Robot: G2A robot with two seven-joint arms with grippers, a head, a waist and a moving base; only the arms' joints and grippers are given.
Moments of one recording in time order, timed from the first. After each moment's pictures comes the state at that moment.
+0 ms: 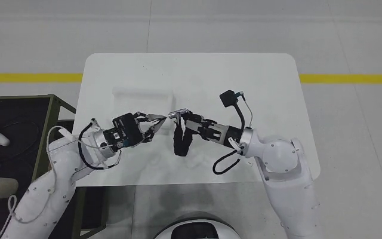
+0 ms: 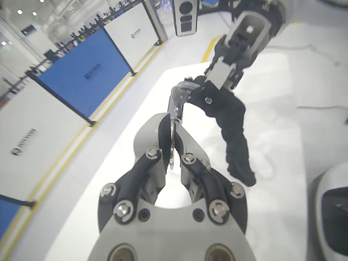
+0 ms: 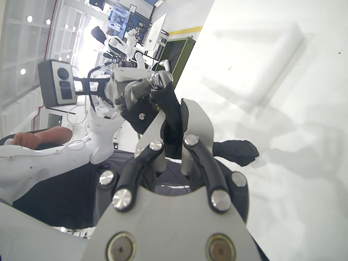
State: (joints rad) left arm 1.54 -0.83 -1.47 -2.07 1.58 -0.62 0.23; right arm -1.36 -1.42 1.28 -1.98 -0.32 -0.03 0.97
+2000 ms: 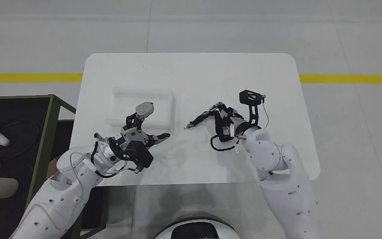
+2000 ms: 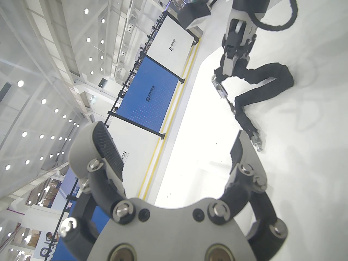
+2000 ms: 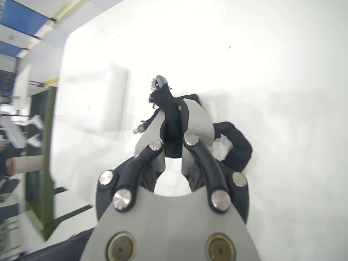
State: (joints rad) left arm 1.59 -0.84 -1.41 -2.02 2.02 -0.26 0.50; right arm -1.39 -1.40 1.30 -1.91 -0.81 0.31 0.77
